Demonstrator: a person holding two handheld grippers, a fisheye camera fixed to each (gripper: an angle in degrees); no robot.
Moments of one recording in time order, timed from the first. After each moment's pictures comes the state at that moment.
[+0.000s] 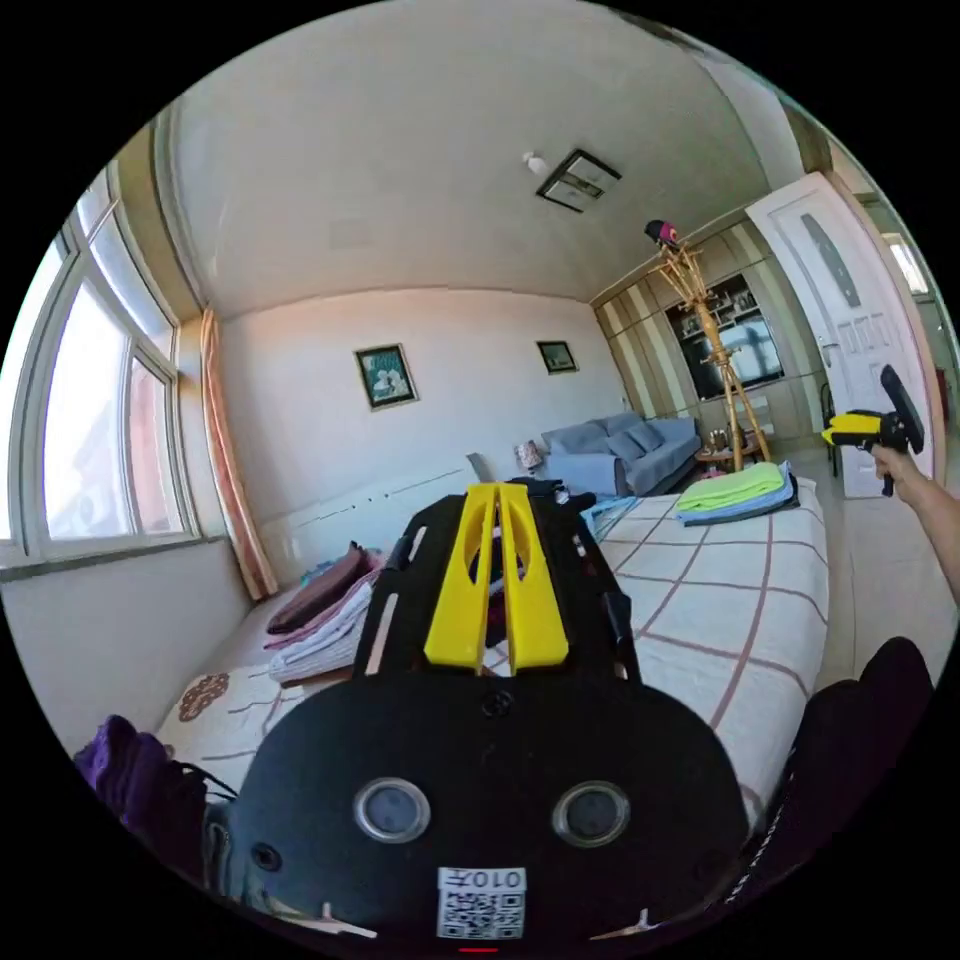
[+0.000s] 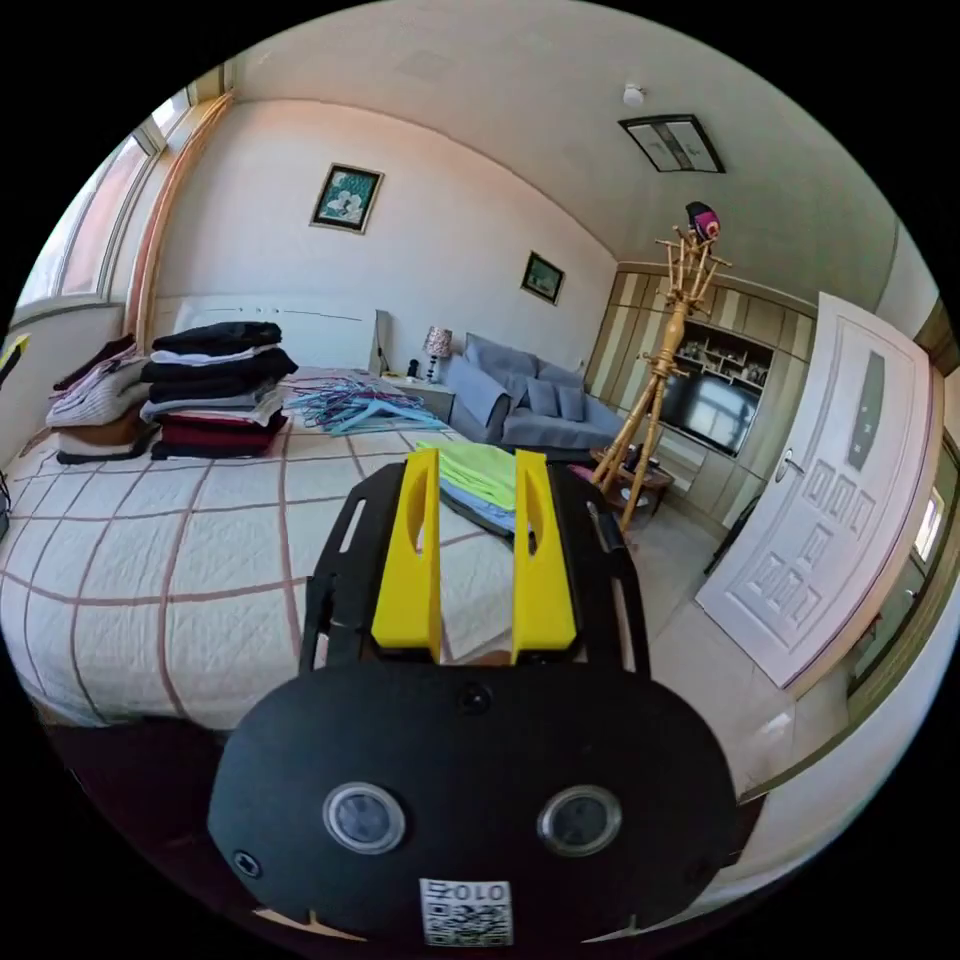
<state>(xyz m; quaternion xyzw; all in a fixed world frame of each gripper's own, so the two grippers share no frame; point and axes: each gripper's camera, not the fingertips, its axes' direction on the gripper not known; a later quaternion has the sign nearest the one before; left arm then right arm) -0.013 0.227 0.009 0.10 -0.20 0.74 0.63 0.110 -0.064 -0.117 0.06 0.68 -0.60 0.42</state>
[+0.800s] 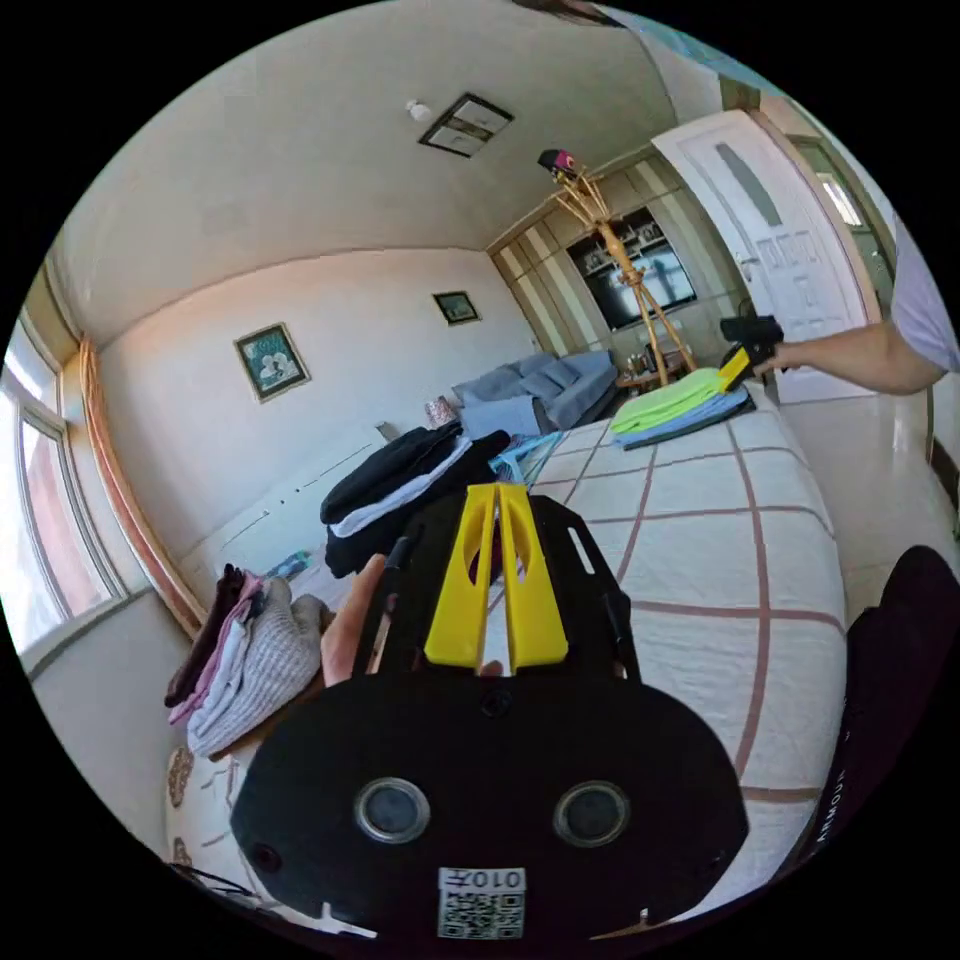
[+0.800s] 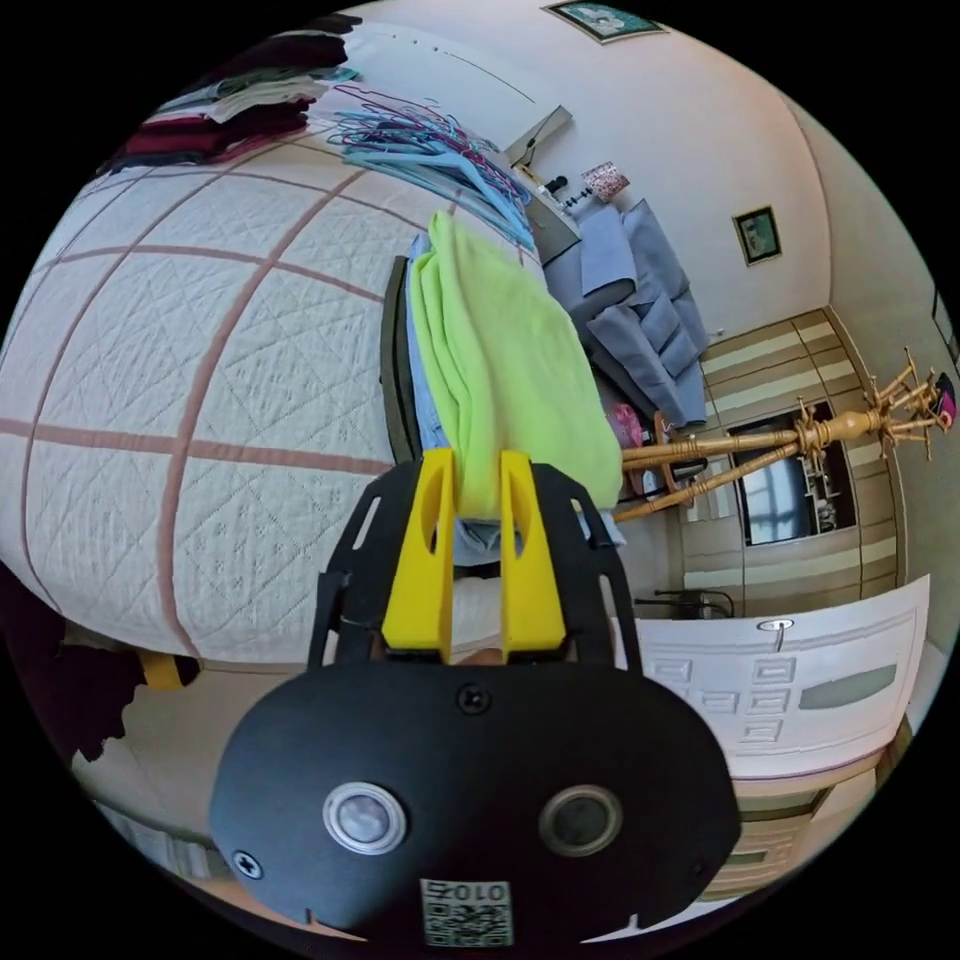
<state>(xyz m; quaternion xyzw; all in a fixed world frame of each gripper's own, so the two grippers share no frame) -0.048 0.308 0.206 -0.05 -0.18 0.80 0.57 0.206 -0.344 -0.021 -0.28 0.79 -0.50 0.21</state>
